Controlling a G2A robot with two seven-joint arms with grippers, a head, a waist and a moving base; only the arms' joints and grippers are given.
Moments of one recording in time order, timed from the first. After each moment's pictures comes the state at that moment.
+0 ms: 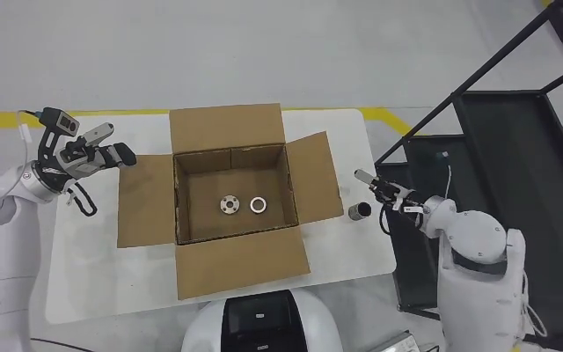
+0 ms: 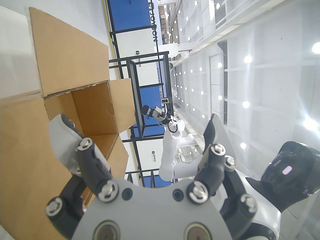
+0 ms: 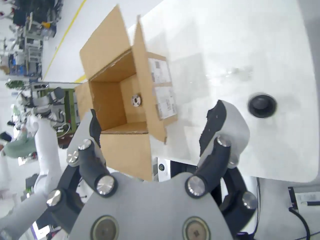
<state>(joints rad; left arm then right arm) 1.02 -0.99 -1.62 -1.26 -0.50 -0.15 -1.29 -1.58 -1.39 1.88 -2.12 -0.60 0.28 1.14</state>
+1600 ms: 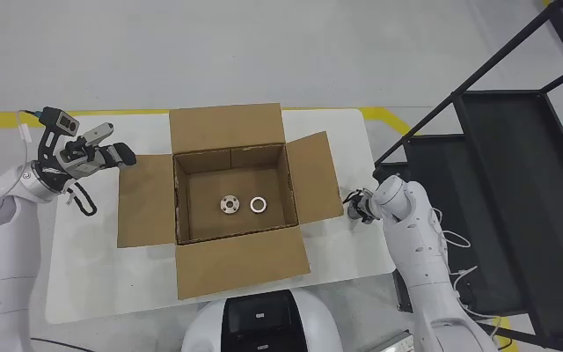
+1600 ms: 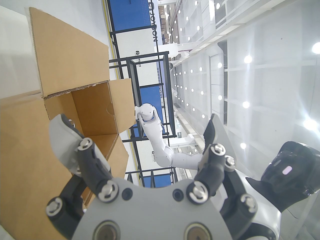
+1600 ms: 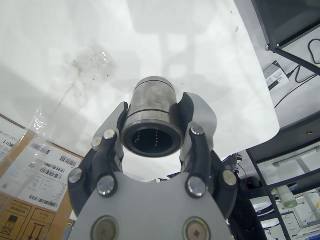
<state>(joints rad) 1.02 -0.99 -1.62 -1.26 -0.50 -0.15 -1.29 -1.20 -1.35 1.56 -1.32 -1.02 0.63 1.17</state>
